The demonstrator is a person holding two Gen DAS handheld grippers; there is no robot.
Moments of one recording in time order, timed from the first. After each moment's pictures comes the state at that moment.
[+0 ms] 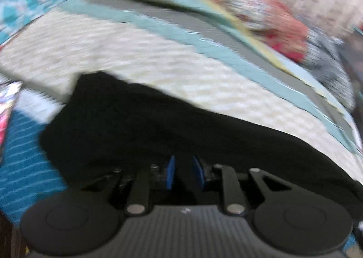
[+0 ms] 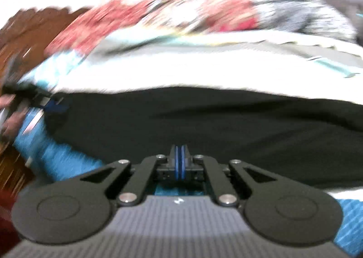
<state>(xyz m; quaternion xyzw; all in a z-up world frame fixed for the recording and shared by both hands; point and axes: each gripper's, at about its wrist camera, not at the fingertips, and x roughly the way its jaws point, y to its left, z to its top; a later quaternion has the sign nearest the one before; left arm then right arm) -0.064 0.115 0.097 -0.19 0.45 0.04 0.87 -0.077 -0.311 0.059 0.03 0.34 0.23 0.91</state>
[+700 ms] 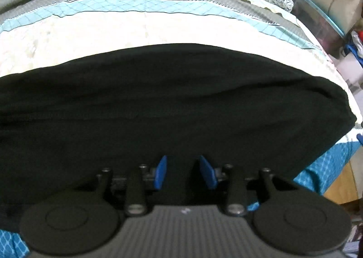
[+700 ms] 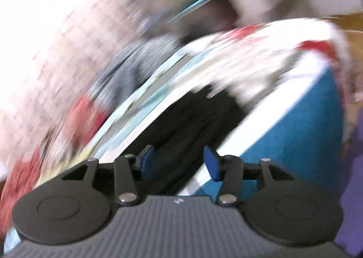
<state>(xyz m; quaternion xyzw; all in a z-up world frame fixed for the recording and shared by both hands) -0.047 -0.044 0.062 -0.06 0.54 -0.13 0.83 -0.135 -0.524 0.022 0.36 0.19 -0.11 0.91</state>
